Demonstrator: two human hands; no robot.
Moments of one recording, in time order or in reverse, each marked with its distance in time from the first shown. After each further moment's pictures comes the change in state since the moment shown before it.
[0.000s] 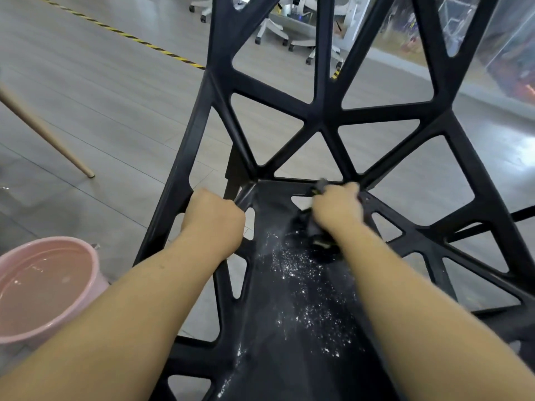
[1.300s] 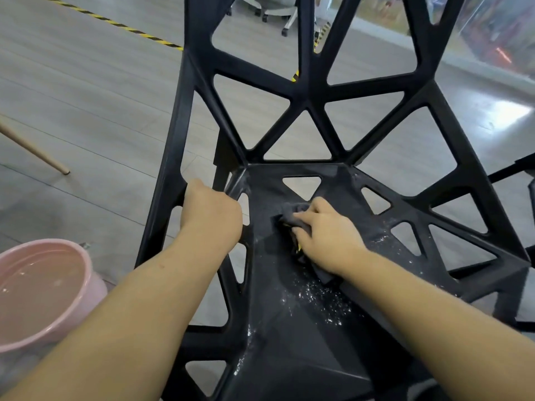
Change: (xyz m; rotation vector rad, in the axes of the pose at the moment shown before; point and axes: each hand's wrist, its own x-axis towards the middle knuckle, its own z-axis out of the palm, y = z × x) left_hand -0.007 0.002 0.001 0.033 -0.022 0.032; right_hand -0.084 0.029 -0.002 -0.152 -0.131 -0.445
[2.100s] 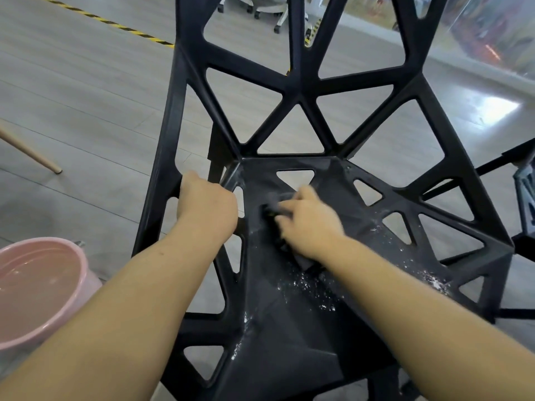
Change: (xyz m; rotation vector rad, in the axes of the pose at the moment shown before) left_hand 0.000 0.002 0.000 -0.020 0.004 -0.035; right_hand 0.005 -0.022 0.001 0.033 -0.005 0.048
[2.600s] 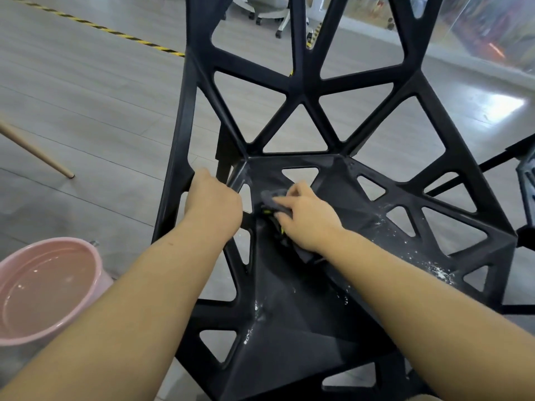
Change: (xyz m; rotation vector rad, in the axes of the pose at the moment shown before) left_hand -0.005 -0.005 0.010 0.121 0.027 0.100; right_hand -0.003 -0.010 0.003 0.026 -0.008 -0.076
